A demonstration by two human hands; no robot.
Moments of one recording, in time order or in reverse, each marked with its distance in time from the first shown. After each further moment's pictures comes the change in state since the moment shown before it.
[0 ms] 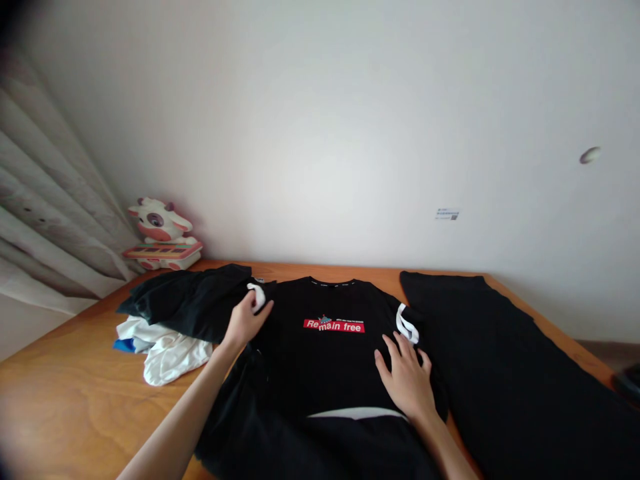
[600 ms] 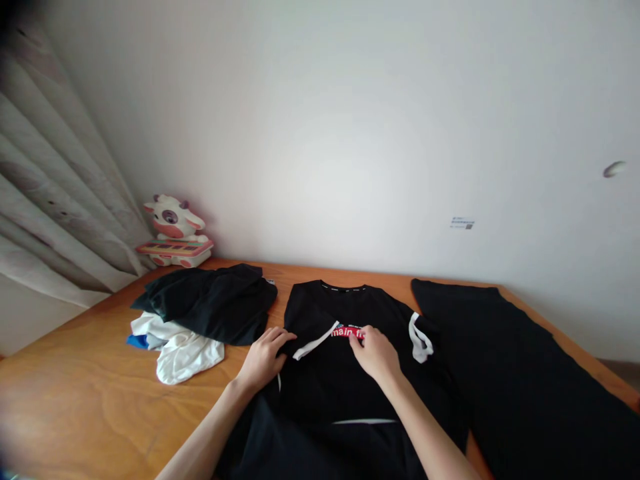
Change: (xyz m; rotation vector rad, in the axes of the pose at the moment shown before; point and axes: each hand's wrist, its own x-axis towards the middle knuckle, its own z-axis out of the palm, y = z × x) left_hand -0.063 -0.020 0.018 0.093 -0.237 0.396; right_hand 0.060 -0.099 -0.038 0.341 -0.311 0.090
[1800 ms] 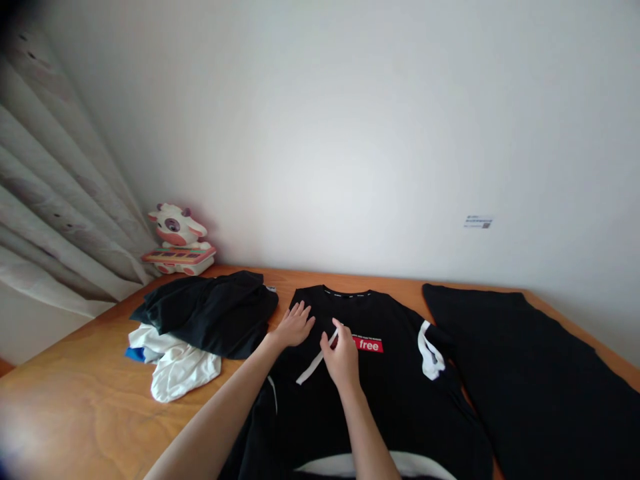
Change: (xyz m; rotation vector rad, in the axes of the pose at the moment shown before) left_hand 0.118 -0.013 0.041 0.199 -0.251 -0.260; right_hand 0.031 -0.050 0.090 0.557 0.419 -0.280
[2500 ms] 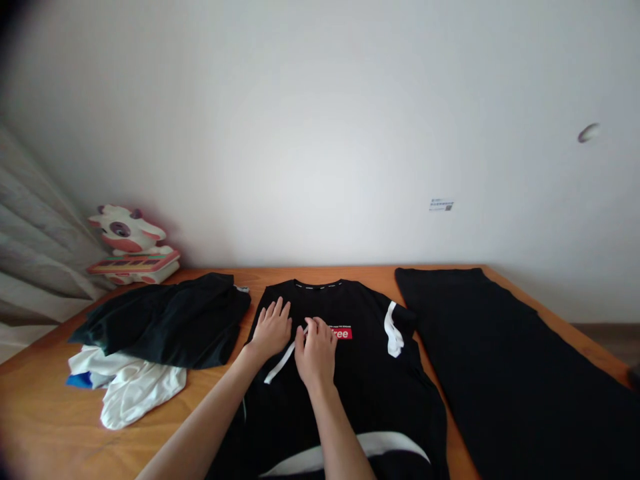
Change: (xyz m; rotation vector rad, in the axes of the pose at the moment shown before) left_hand -0.018 0.031 0.010 0.256 0.089 -0.026; right_hand -0.011 -0.011 -0.003 -0.290 0.061 -0.066
